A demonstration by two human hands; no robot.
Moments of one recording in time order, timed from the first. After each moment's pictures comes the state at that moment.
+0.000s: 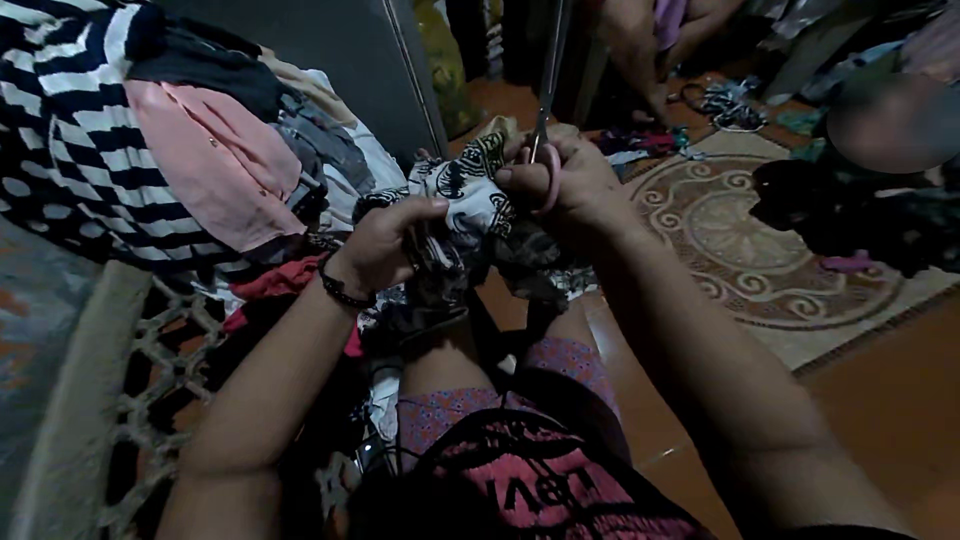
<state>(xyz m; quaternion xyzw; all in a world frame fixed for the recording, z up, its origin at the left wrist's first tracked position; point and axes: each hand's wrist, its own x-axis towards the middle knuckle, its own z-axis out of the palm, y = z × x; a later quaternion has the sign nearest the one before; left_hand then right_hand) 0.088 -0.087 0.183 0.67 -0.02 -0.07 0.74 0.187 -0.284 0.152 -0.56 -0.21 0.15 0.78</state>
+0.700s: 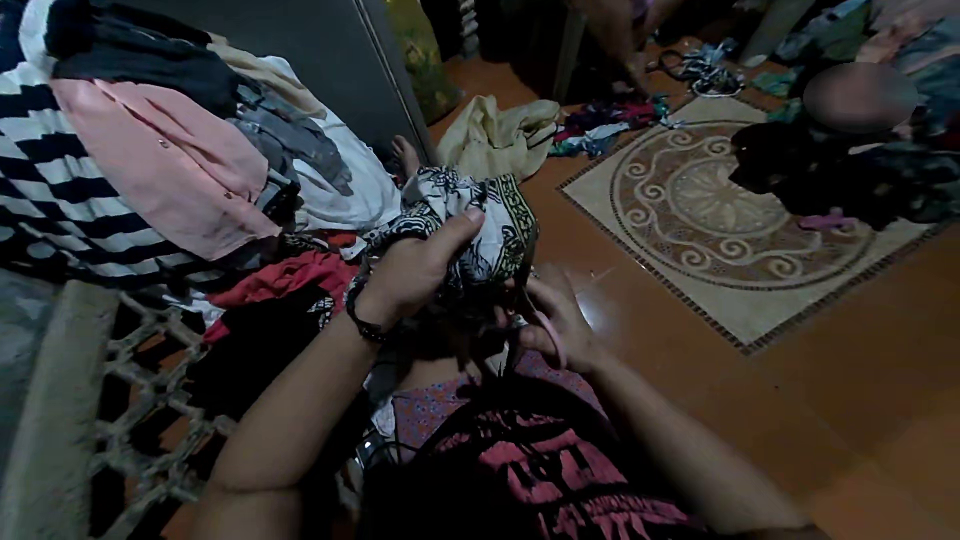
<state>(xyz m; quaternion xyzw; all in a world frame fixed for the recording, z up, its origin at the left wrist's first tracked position) 0.075 -0.135 0.164 0.76 0.07 -0.03 0.64 0.092 -0.315 0.019 -0.55 -0.35 0.13 0.75</state>
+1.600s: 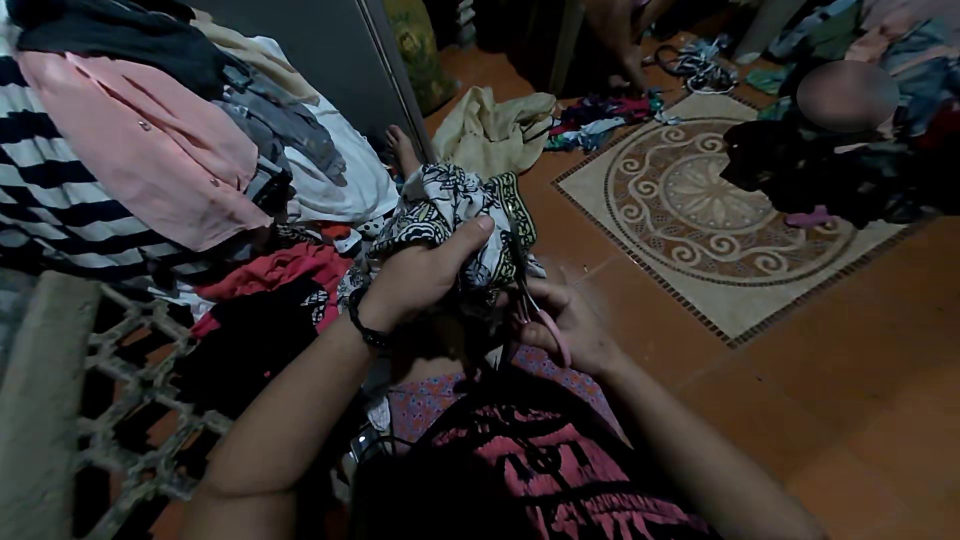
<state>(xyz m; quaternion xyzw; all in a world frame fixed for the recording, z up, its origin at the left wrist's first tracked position) 0.065 -0.137 0.164 0.83 0.08 -0.03 0.55 0.086 -0.327 0.025 -0.55 -0.31 0.17 0.75</state>
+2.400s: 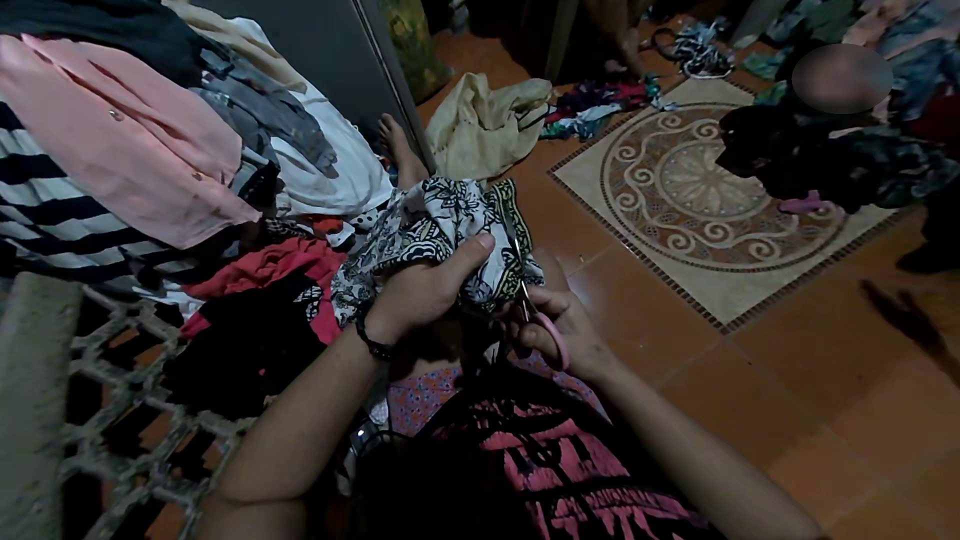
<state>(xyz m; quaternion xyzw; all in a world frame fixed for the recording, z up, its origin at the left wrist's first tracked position) 0.061 -0.135 0.137 0.79 0.03 -0.05 0.61 0.071 -0.325 0.015 -0.51 -0.29 0.19 0.79</state>
